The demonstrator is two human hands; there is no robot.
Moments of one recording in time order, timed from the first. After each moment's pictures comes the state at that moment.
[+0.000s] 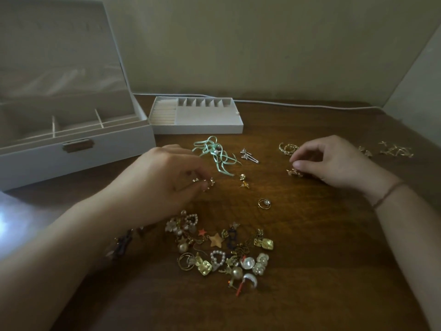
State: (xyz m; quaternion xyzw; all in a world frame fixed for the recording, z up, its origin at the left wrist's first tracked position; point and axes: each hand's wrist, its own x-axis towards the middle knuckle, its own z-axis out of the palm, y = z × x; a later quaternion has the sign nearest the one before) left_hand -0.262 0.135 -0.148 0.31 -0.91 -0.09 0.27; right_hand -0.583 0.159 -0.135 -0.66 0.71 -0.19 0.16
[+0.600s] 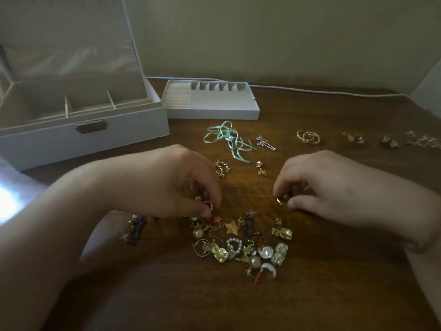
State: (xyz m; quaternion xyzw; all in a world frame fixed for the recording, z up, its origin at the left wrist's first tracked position) left_hand -0.245 0.132 -0.136 0.23 -0.93 -0.26 0.05; right_hand -0.509 0.202 -0.122 -0.81 0.57 0.00 0.14
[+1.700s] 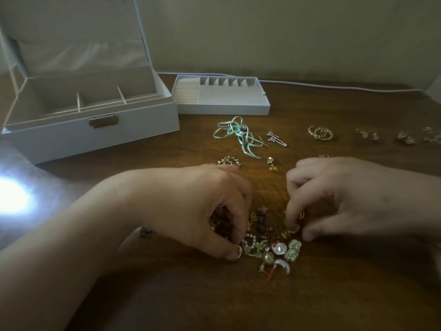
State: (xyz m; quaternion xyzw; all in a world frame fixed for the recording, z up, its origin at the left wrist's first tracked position) left_hand -0.261 0.153 -0.136 0.10 -0.97 -0.19 -0.05; right_hand -0.509 0.209 -0.116 -0.89 0.42 0.04 0.16
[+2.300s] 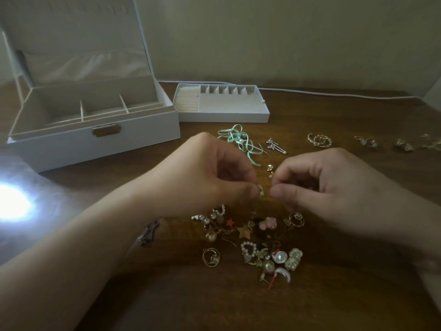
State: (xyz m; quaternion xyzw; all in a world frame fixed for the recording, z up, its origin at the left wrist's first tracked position) left_hand -0.272 0.154 -0.128 0.31 -0.84 -0.39 0.23; right_hand -0.488 0.210 -0.119 -0.81 0.49 -0.21 0.24
